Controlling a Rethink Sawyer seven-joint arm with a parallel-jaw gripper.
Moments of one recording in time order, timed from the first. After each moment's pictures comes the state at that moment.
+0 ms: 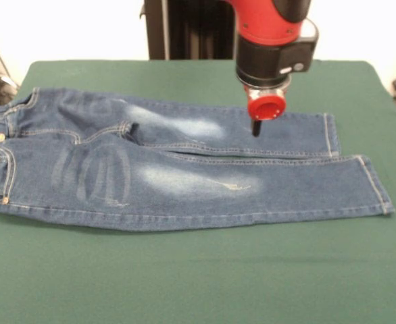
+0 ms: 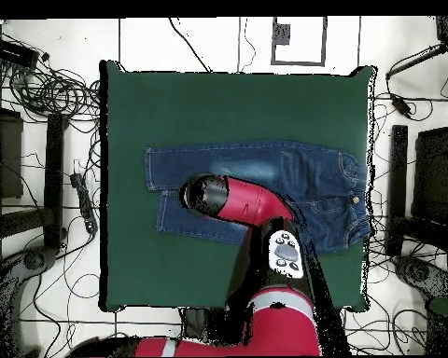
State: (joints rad) arm -0.06 -0.45 -0.09 1.61 0.12 0.55 3.04
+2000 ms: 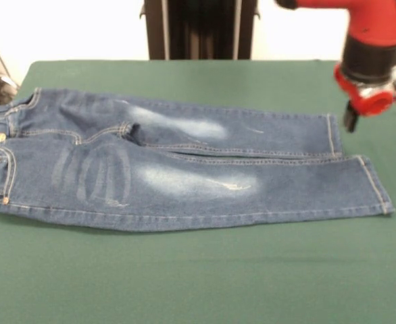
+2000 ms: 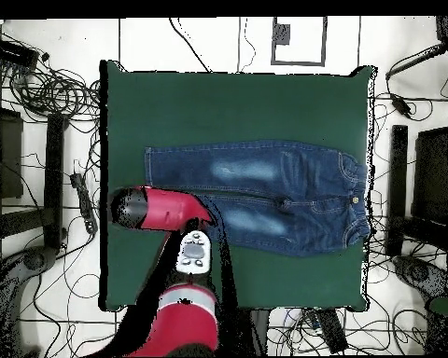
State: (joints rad) arm 0.21 -0.42 -0.07 1.61 0.26 0.51 3.04
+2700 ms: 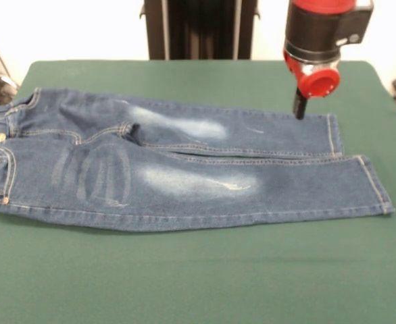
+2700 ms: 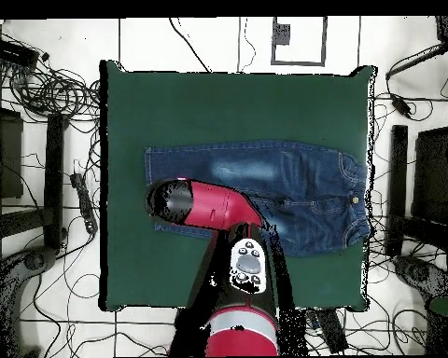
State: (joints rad) arm 0.06 -0.53 -0.10 1.65 0.16 0.54 3.04
